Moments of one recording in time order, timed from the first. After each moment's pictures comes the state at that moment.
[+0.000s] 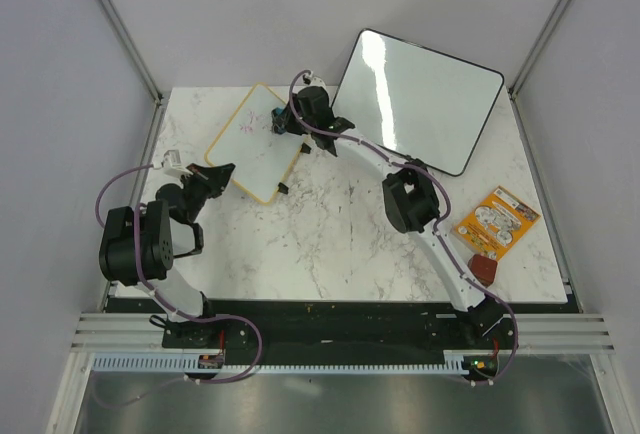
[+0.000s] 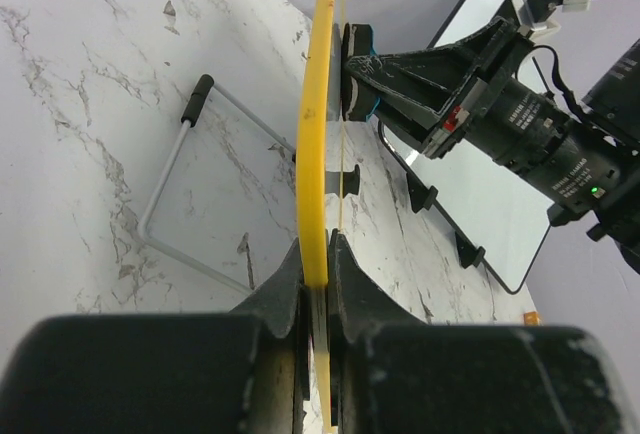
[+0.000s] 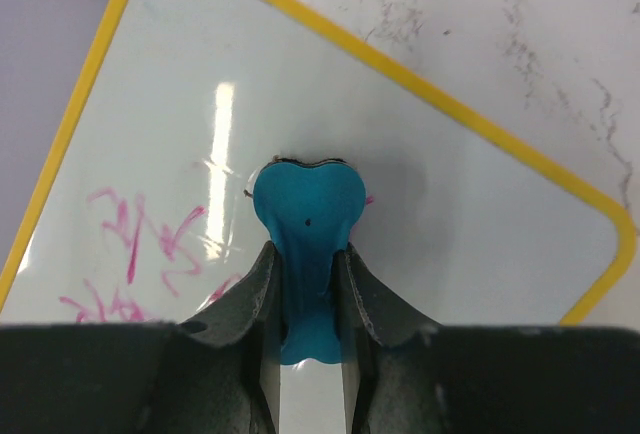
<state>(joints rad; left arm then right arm) 0.19 1.68 0.36 1.30 0.52 -0.80 0.66 2.65 2.38 -0.13 -0.01 0.75</state>
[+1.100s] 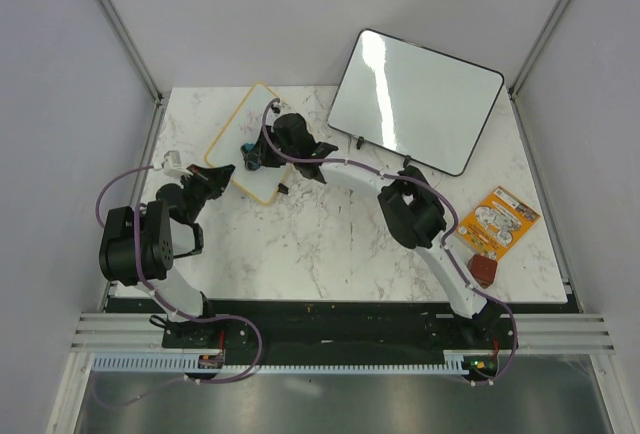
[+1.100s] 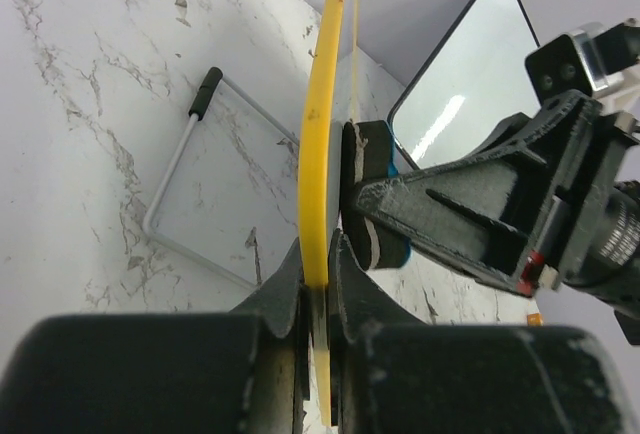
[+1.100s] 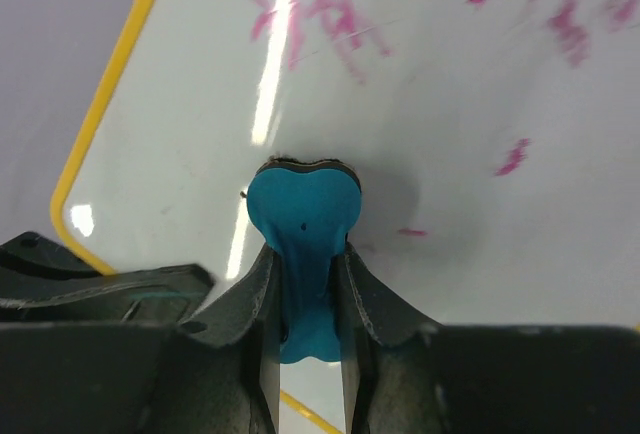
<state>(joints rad) 0.19 1.67 0.36 1.28 0.51 -0.80 0.81 2.43 2.00 0.01 -0.12 0.75</state>
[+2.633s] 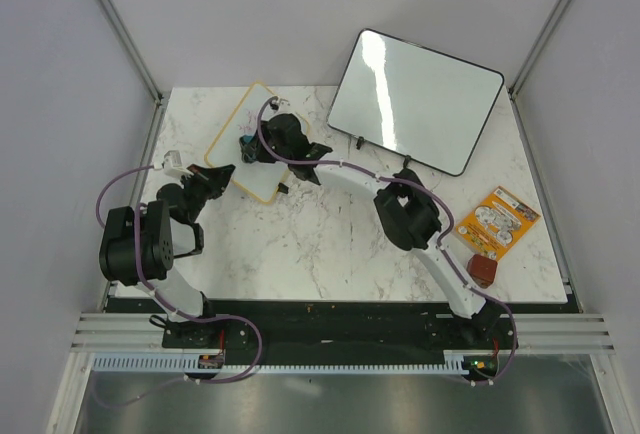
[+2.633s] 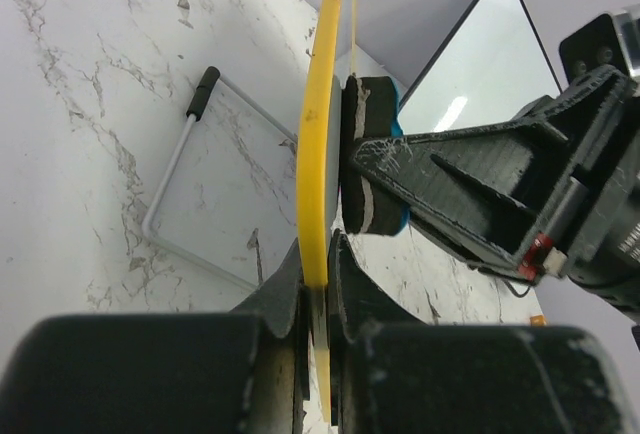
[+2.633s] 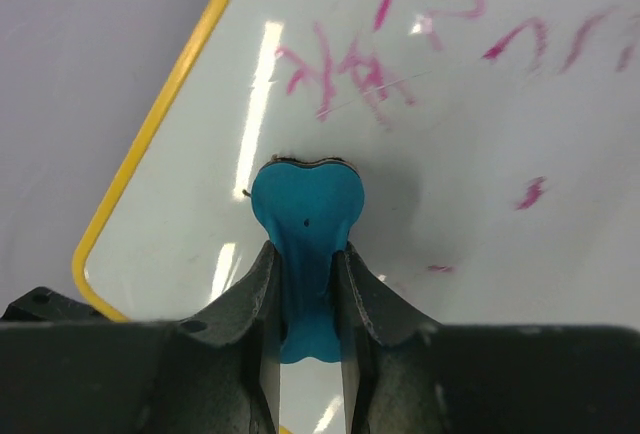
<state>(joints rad) 0.19 1.67 0.36 1.28 0.51 -0.79 0.84 2.46 2.07 0.03 0.03 0.75</state>
